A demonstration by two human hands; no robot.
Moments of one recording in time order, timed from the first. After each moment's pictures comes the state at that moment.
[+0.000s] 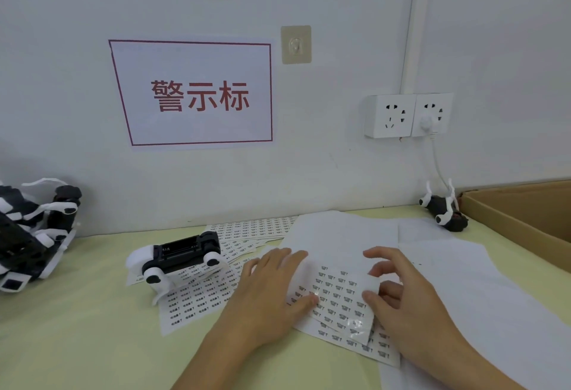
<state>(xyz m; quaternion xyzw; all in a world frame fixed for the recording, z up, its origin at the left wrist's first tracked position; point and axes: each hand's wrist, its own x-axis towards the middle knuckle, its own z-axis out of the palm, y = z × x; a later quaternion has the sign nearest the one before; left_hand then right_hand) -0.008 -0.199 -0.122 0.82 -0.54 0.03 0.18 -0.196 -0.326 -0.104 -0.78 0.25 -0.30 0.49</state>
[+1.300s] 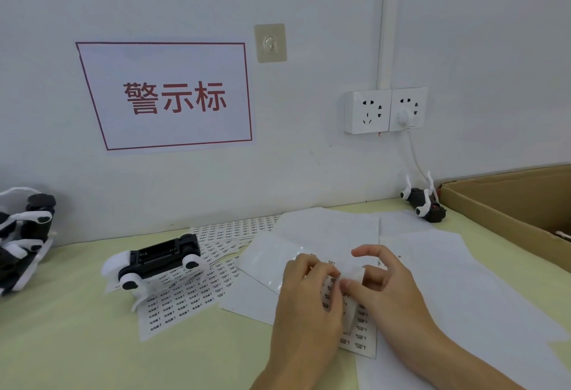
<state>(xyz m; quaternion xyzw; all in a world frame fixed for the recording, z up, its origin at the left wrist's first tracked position) -0.102 -0.236 -0.123 0.73 -0.48 0.09 0.48 -0.197 -0.333 -0.112 -0.69 0.24 -0.34 0.60</state>
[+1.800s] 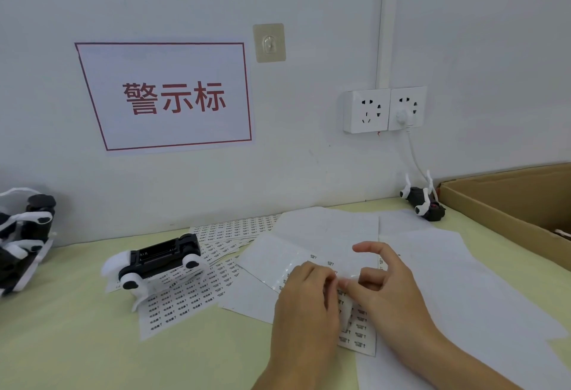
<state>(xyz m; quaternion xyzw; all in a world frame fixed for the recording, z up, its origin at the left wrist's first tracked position) -0.105 -0.236 -0.122 0.74 -0.47 0.11 0.46 -0.198 -0.332 -0.115 -0.71 0.24 -0.36 0.56</state>
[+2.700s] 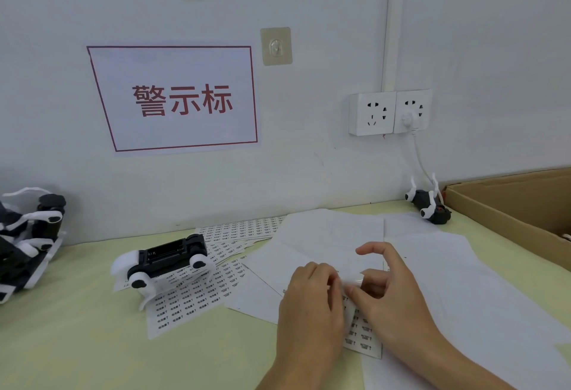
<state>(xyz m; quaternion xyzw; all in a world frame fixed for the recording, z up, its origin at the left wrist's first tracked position) -0.102 -0.237 -0.124 0.76 -0.46 0.09 0.44 -0.195 -0.332 -0.120 -0.76 0.20 -0.38 0.50</state>
